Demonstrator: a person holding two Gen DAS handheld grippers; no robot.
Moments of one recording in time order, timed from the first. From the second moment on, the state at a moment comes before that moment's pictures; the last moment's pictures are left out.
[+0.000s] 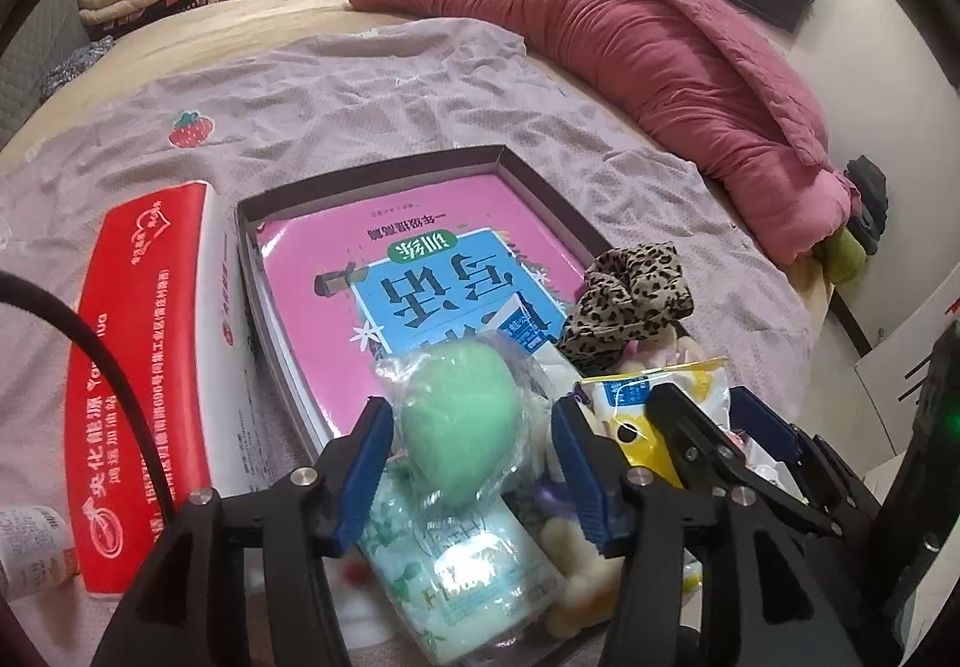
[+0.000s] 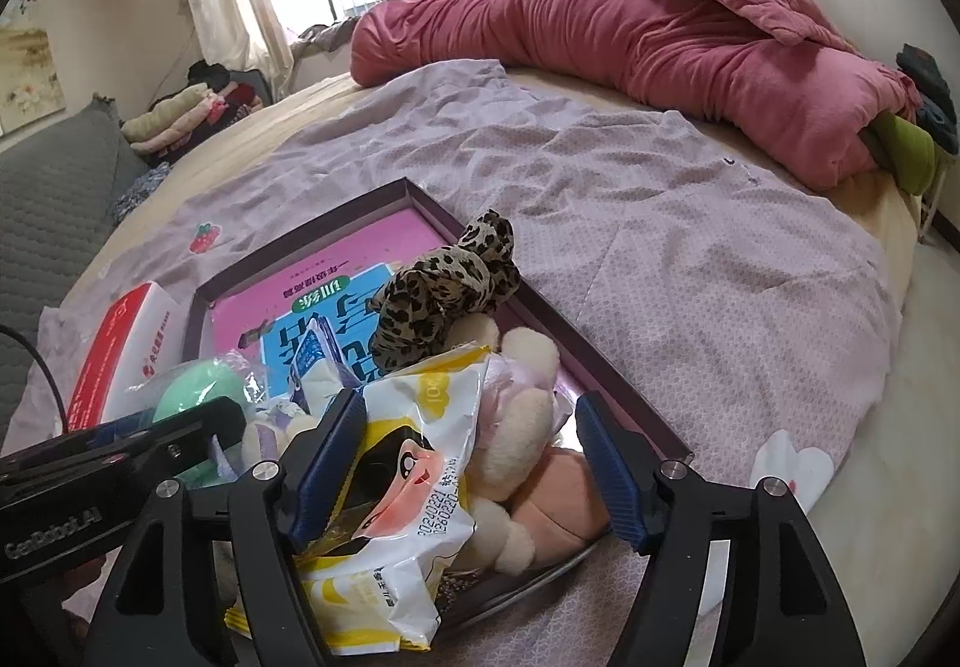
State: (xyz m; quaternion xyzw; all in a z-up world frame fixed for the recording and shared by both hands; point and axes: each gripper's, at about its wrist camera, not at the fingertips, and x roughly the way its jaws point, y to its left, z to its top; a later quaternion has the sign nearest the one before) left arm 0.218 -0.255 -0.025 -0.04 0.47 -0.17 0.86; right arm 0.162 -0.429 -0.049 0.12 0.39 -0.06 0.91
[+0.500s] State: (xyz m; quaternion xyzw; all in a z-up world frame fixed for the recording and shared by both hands) left arm 0.200 -0.240 -0.008 -0.04 0.46 -0.16 0.87; right arm 0.157 -0.429 -0.042 0.11 0.37 -0.06 0.92
